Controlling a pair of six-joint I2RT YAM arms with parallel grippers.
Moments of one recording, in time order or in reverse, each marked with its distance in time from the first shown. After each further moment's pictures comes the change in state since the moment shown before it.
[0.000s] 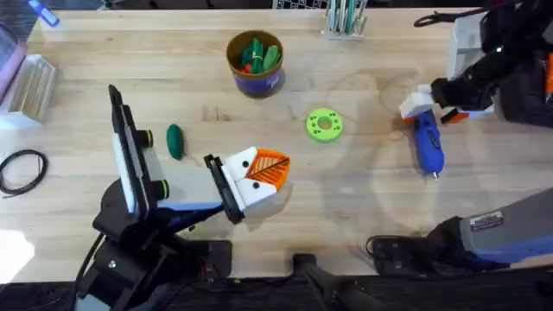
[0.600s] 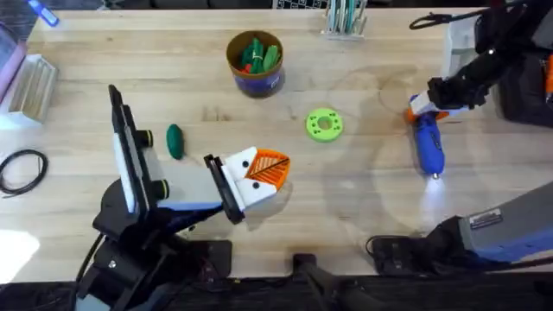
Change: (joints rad) left arm 0.000 0.000 0.000 0.000 0.000 0.000; right arm 0.001 0.044 0.000 0.075 -0.014 -0.033
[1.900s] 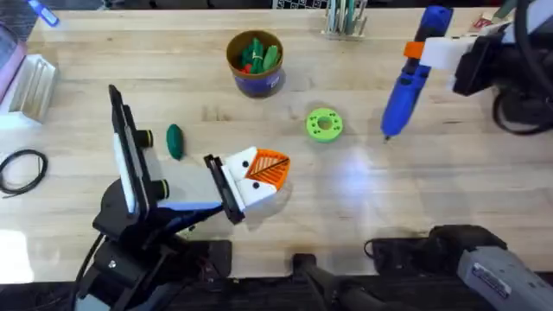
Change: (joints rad) left arm 0.000 0.000 0.000 0.000 0.000 0.000; right arm 0.246 -0.914 -0.307 0.369 -0.355 0.197
